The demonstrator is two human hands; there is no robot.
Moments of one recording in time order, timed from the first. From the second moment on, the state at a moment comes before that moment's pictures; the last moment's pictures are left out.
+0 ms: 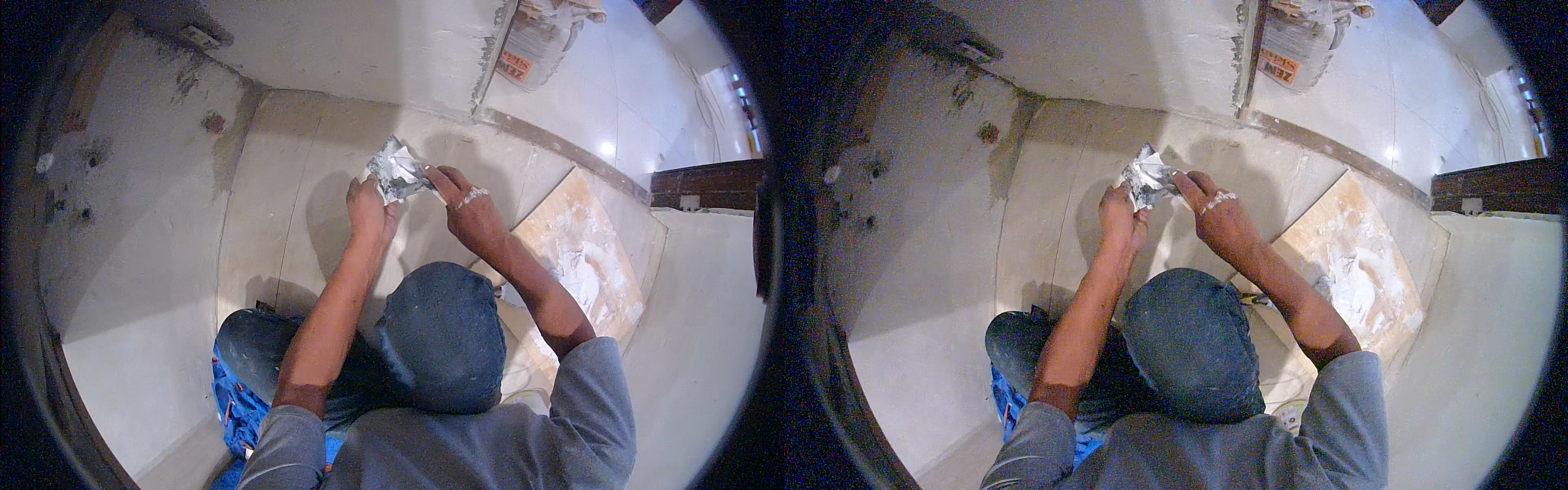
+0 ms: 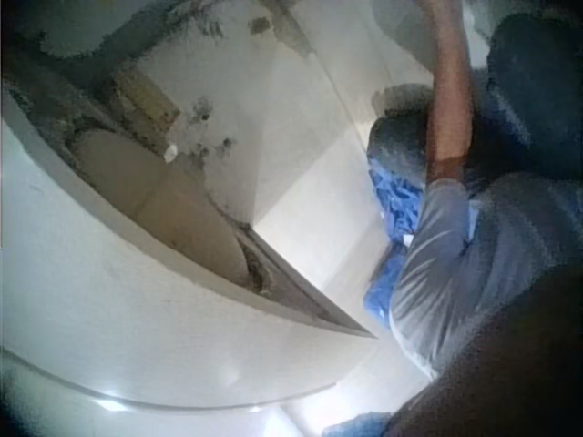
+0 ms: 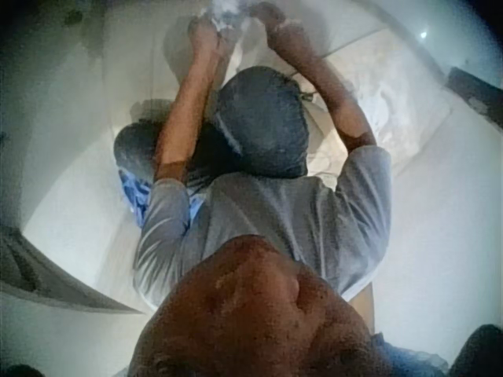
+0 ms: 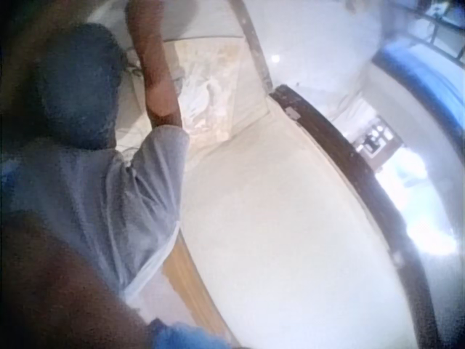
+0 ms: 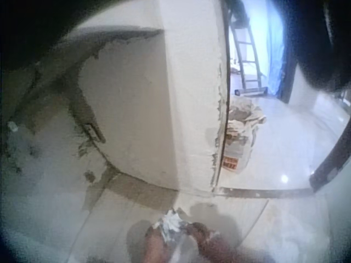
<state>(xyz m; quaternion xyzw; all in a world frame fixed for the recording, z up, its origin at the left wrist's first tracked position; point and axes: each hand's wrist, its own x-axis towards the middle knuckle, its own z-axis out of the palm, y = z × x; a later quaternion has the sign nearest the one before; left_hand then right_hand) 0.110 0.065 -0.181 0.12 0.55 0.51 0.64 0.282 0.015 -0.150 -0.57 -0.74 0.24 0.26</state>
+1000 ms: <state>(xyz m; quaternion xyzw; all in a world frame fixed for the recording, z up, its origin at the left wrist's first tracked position) 0.083 0.076 -0.162 0.14 0.52 0.60 0.59 0.281 0.017 -0.202 -0.56 -0.72 0.28 0.30</state>
